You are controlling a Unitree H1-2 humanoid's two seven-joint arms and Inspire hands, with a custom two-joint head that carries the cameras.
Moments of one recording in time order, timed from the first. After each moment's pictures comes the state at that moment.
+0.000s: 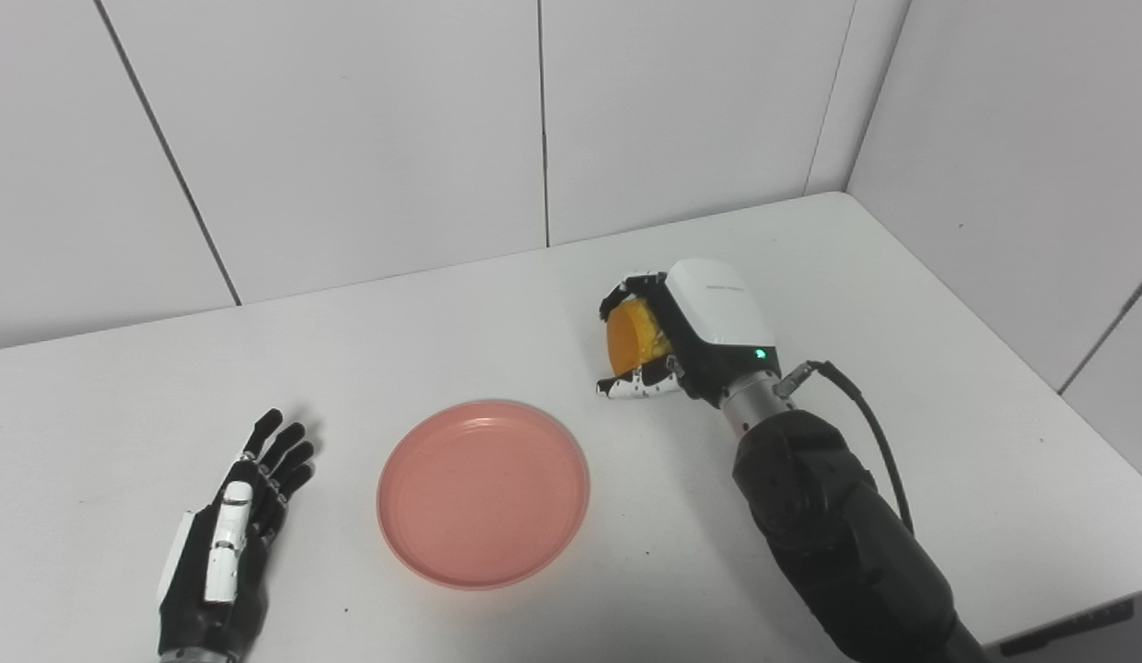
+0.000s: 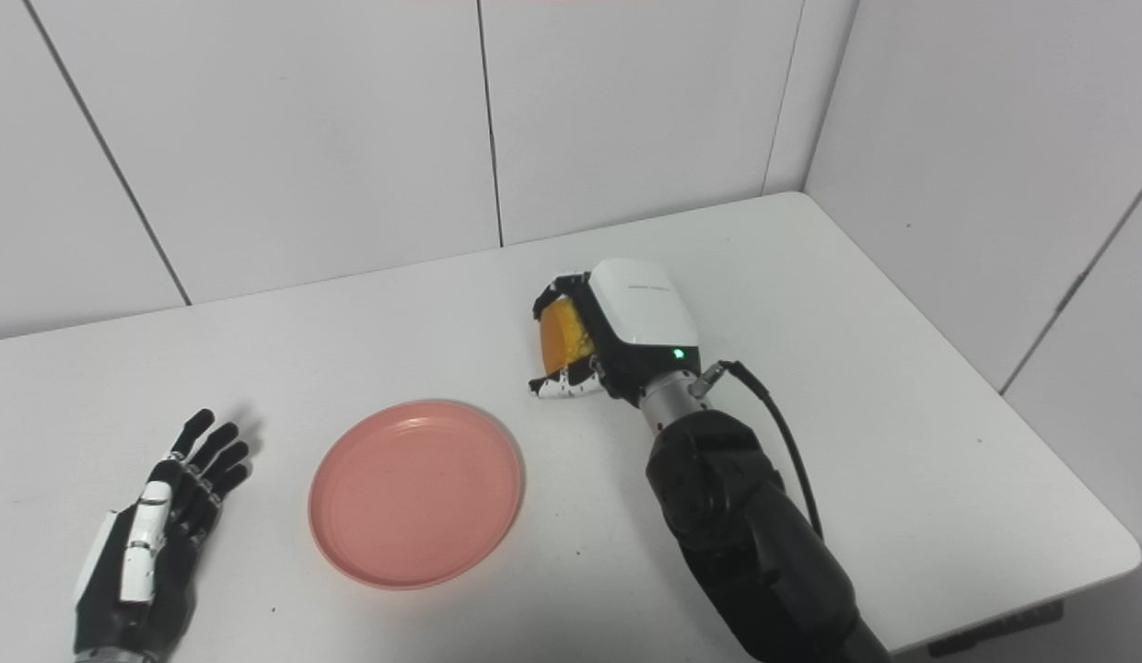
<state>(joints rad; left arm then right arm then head) -0.15 0.09 0.02 0.09 -0.17 -0.08 -0.25 -0.36 -0.31 0.26 -0.28 -0.89 0.40 0.18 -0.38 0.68</state>
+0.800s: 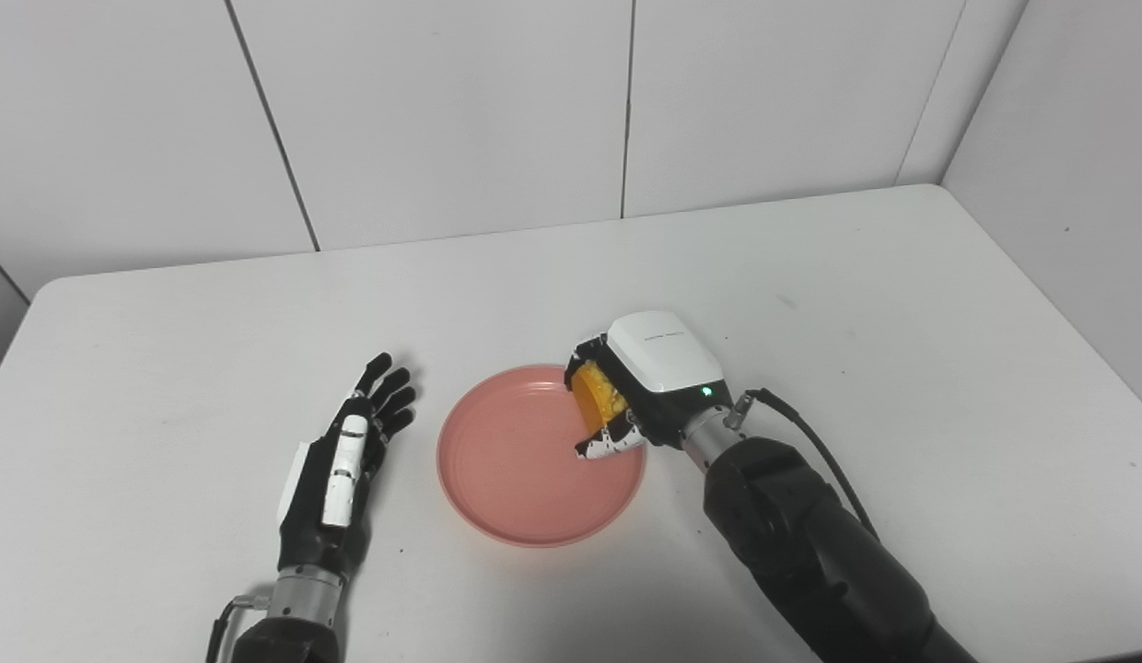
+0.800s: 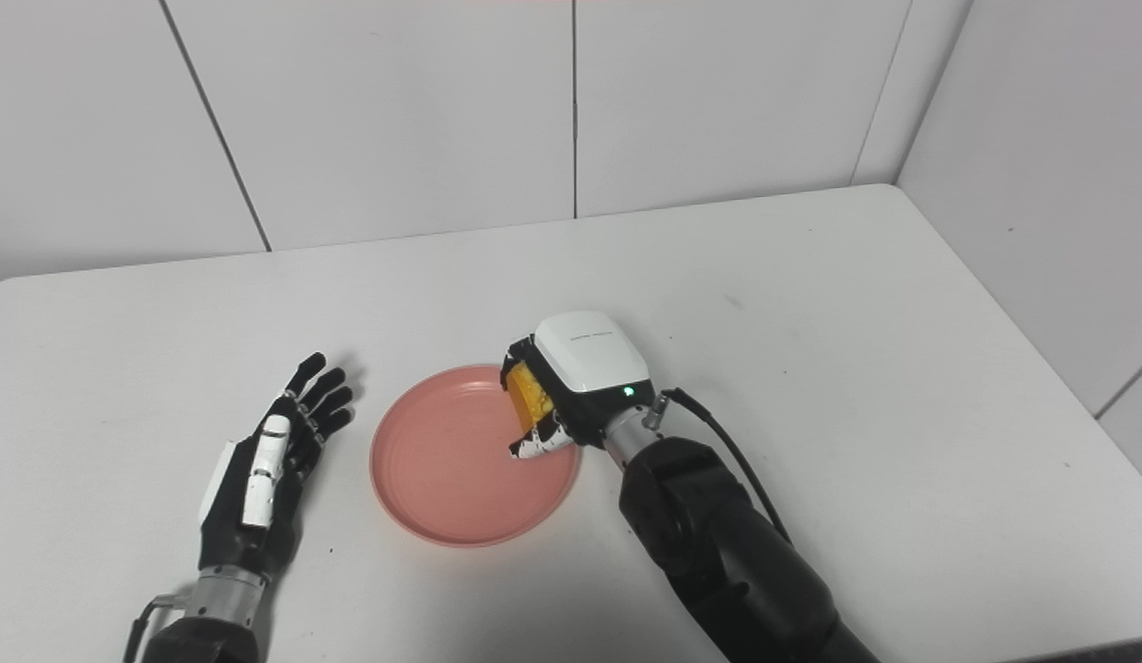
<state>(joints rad) -0.13 0.01 -0.03 0.06 -0.10 -0.07 -0.17 -0.41 -0.27 0.45 -0.11 -0.95 0.29 0.22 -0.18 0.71</state>
